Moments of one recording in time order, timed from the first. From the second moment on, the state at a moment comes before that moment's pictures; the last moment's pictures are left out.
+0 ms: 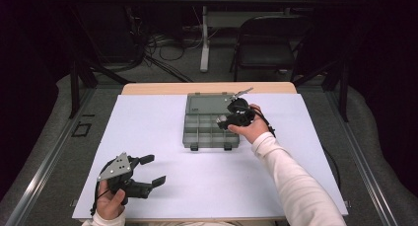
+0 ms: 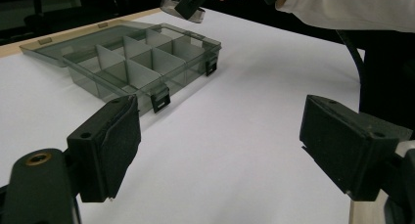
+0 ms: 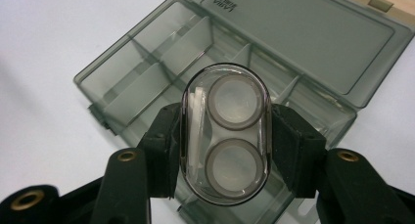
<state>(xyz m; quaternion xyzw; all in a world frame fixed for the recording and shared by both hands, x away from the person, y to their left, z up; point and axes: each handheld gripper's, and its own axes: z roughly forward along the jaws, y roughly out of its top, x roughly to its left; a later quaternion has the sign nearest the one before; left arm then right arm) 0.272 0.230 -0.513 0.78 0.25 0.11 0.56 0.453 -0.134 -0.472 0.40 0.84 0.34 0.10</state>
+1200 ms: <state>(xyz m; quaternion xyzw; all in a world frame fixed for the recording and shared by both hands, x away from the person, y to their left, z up) 0.272 0.229 -0.514 0.78 0.25 0.11 0.56 0.495 -0.139 -0.508 0.46 0.82 0.31 0.12</state>
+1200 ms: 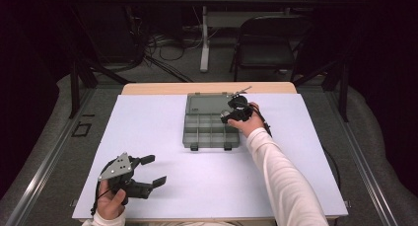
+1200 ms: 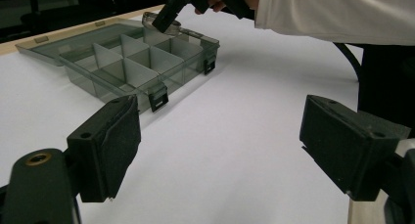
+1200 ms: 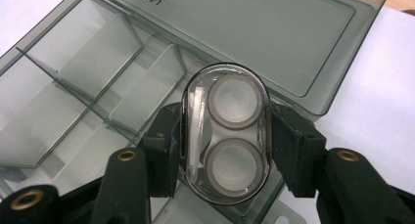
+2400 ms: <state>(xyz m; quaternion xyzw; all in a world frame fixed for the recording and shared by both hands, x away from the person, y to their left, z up) 0.276 0.229 -0.515 0.78 0.25 0.11 0.56 0.494 -0.145 -0.504 0.46 0.82 0.32 0.13</state>
